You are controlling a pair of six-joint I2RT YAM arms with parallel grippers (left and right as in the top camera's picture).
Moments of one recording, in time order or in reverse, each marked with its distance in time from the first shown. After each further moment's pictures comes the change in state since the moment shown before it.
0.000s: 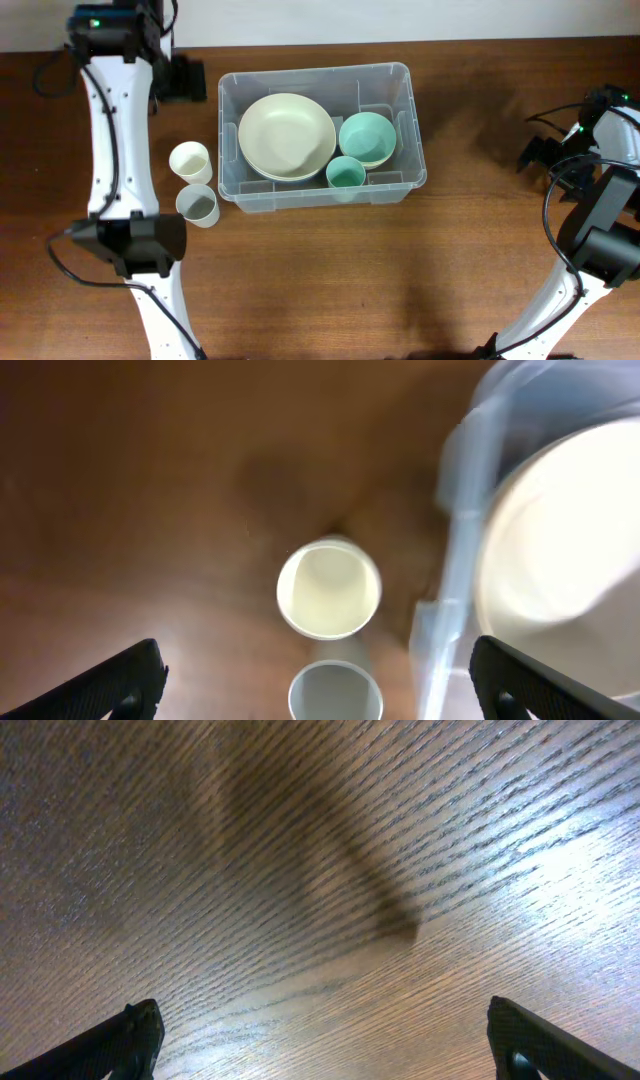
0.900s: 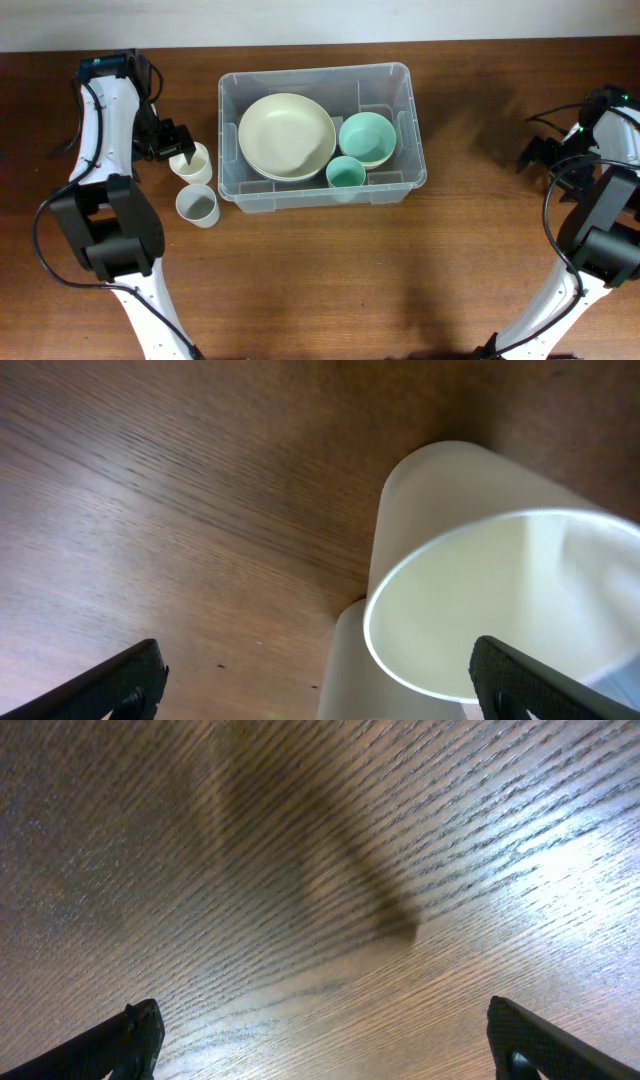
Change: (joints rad) left arm 0.143 0.005 -0.550 0.163 0.076 -0.141; right arm 0.000 0.000 0.000 0.000 0.000 0.000
